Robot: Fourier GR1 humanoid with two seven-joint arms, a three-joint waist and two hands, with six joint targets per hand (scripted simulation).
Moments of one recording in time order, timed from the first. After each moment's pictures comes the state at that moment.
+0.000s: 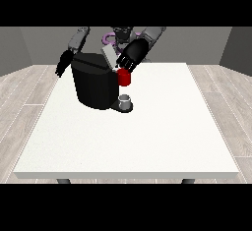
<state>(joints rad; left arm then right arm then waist) -1.28 0.45 0.14 -0.65 -0.75 -0.42 -0.10 -0.44 -0.08 -0.07 -1.25 0.15 -0.17 -0.03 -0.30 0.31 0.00</state>
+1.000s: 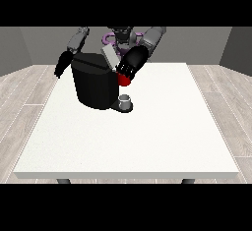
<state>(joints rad) -1.27 0.50 0.10 -0.64 -0.84 -0.30 -0.18 -0.48 -0.08 -0.06 -1.29 0.16 -0.19 0.01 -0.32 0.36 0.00</state>
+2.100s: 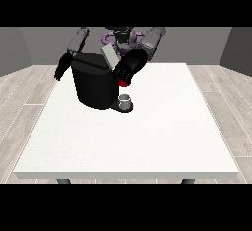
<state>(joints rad) -1.30 0.55 0.09 -0.63 -0.89 -0.20 -0.30 -0.50 -0.09 -0.04 -1.30 0.19 -0.20 0.02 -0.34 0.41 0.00</state>
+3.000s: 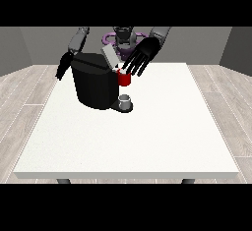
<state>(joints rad) -1.25 0.46 0.07 -0.64 -0.91 -0.22 -0.24 -0.45 -0.10 -0.11 -1.18 0.16 -0.21 -0.01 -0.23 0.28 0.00</state>
